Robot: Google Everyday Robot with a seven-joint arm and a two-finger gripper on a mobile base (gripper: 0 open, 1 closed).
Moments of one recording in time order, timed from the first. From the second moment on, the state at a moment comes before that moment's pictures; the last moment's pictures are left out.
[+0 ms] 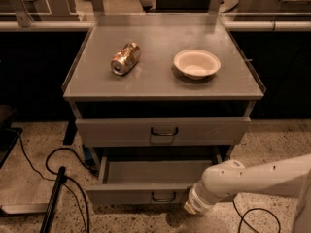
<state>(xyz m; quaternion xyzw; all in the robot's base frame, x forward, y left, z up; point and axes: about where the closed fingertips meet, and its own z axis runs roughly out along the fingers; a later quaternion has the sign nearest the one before) 0.421 -0.132 0.425 -0.39 0.91 0.12 0.08</state>
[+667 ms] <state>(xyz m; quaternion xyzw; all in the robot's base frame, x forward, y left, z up) 0.456 -0.133 0.428 -0.40 0.91 0.08 0.11</state>
